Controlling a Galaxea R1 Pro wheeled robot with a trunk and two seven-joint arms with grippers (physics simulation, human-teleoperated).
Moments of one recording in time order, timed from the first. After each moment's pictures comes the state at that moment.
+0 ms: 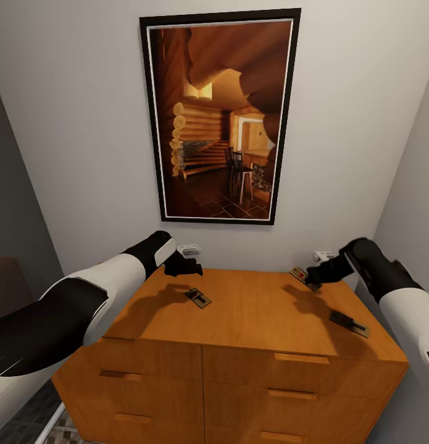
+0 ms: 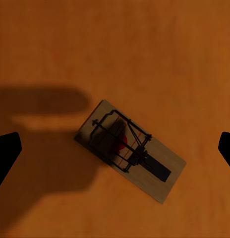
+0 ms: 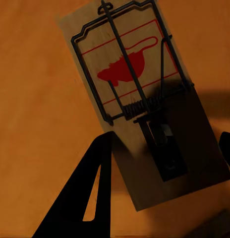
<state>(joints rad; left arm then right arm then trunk) -1.39 -0.16 -0.39 -0.09 0.53 0.86 -0.01 -1.11 -0.34 0.20 -0.66 0.21 1.05 0.85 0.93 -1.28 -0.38</state>
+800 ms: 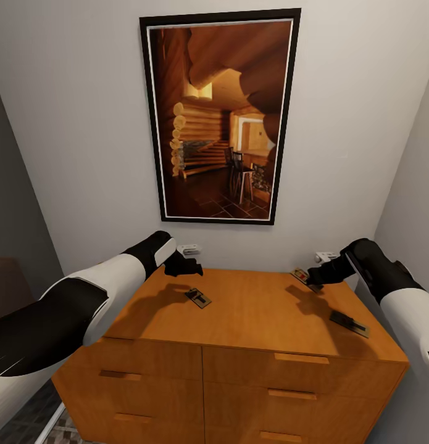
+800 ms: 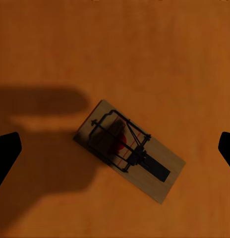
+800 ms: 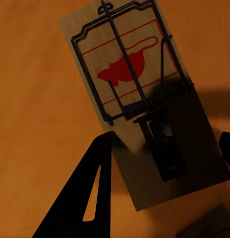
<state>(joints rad) -1.39 -0.16 -0.39 -0.09 0.53 0.86 -0.01 -1.11 -0.35 0.20 -0.65 0.22 1.05 0.85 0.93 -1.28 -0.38</state>
